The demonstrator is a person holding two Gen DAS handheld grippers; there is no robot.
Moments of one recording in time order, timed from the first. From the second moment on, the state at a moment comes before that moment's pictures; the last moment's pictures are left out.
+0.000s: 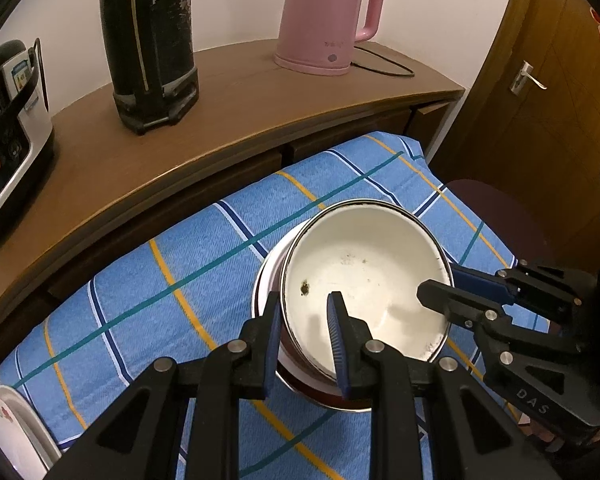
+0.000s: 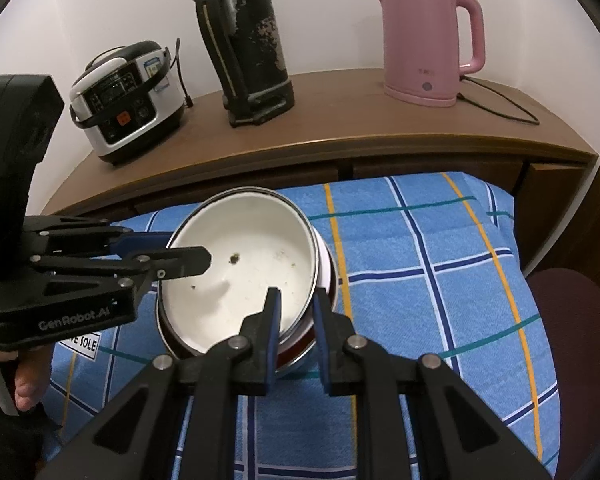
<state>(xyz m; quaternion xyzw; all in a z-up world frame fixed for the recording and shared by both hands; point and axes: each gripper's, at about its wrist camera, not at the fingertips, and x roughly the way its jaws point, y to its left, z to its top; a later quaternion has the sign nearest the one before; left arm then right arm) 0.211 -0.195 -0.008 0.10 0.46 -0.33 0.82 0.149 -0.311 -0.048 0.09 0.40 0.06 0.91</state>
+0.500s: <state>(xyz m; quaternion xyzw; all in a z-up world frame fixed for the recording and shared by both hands) 0.210 -0.194 -0.008 0.09 0.46 -0.33 0.82 0.150 -0.306 -0.048 0.06 0.39 0.05 0.92</state>
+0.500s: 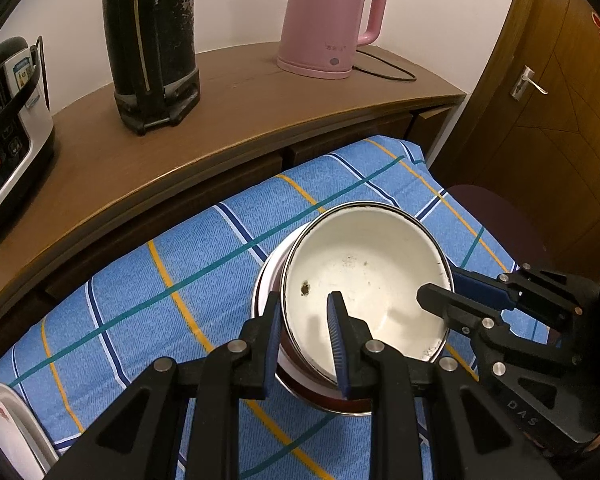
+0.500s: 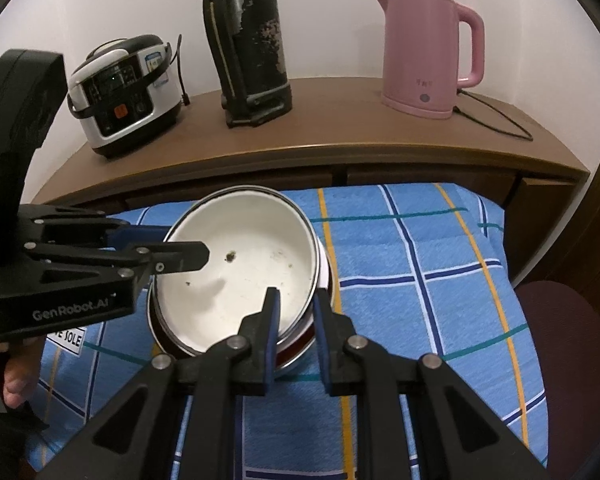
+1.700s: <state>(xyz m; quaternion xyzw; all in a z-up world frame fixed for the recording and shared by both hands) 0.220 -0.199 -0.038 0.09 0.51 -0.32 0.79 0.164 -0.325 -0.072 0.13 0.41 0.05 0.90</state>
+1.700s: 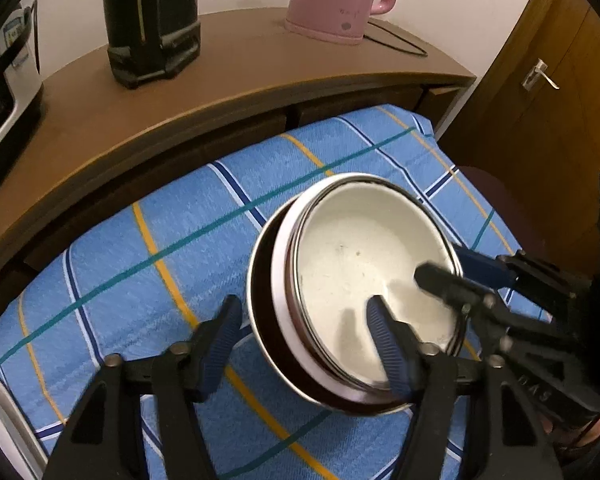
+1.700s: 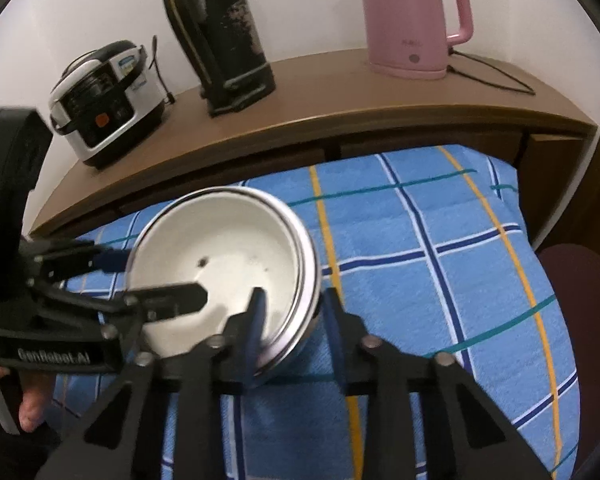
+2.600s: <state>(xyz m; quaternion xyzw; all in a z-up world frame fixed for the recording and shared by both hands) 0.224 -0.162 -0.034 0.07 0.51 -0.27 0.81 0.175 -0.309 -0.062 0.14 0.42 0.09 0.89</state>
